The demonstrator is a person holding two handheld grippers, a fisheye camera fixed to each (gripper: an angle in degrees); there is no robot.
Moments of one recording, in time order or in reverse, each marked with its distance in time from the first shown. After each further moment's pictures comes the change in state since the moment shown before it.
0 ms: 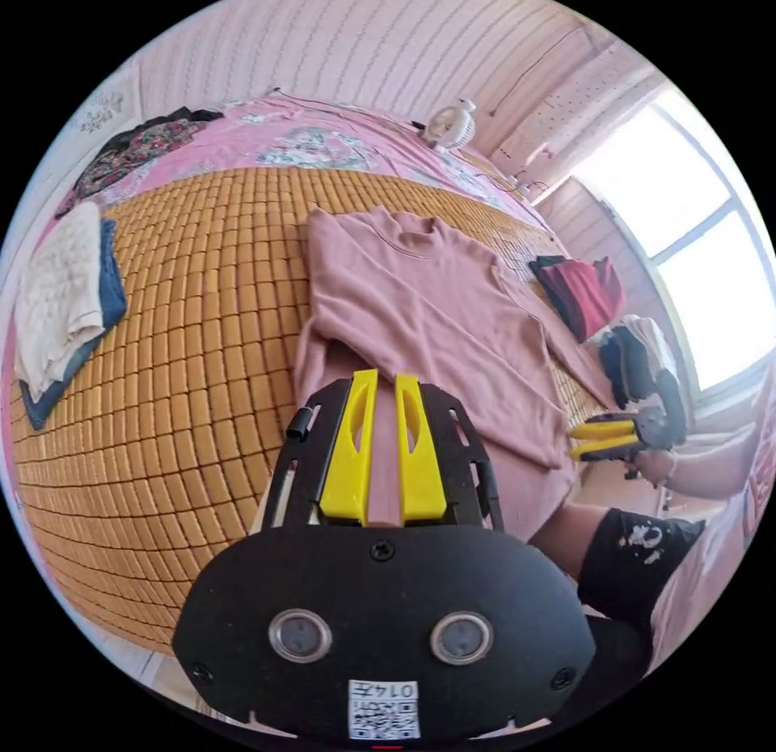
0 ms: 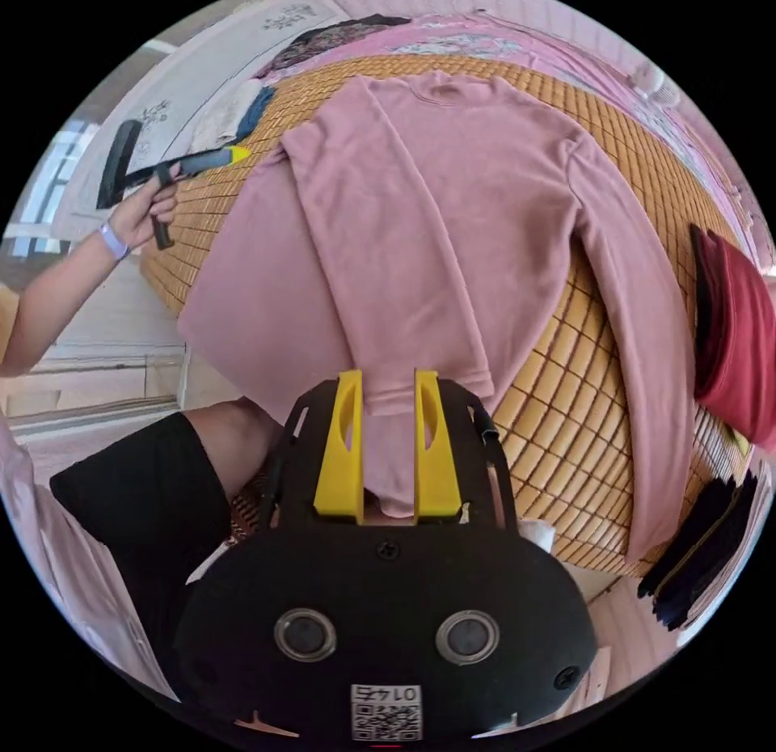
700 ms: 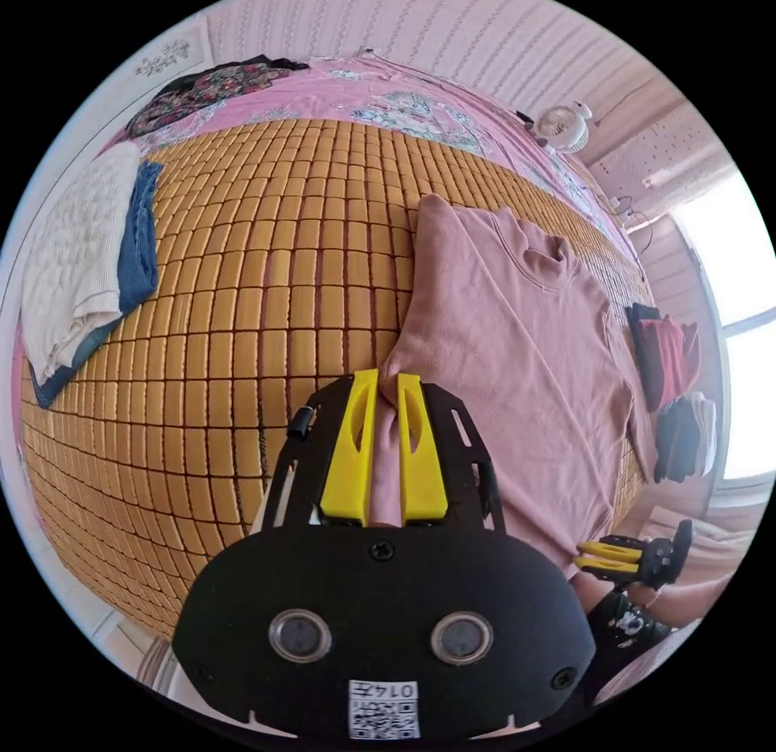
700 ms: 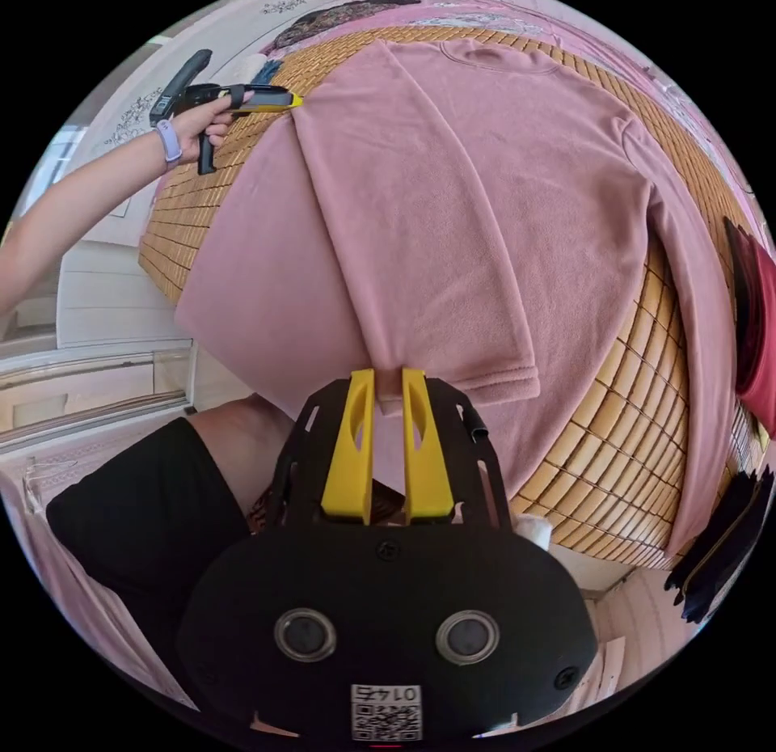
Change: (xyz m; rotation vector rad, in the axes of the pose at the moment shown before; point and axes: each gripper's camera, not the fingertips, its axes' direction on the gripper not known) left arm -0.059 -0.067 0.115 -0.093 -0.086 -0.236; right arm 0.048 0.065 -0.009 -0.062 -0.054 0.059
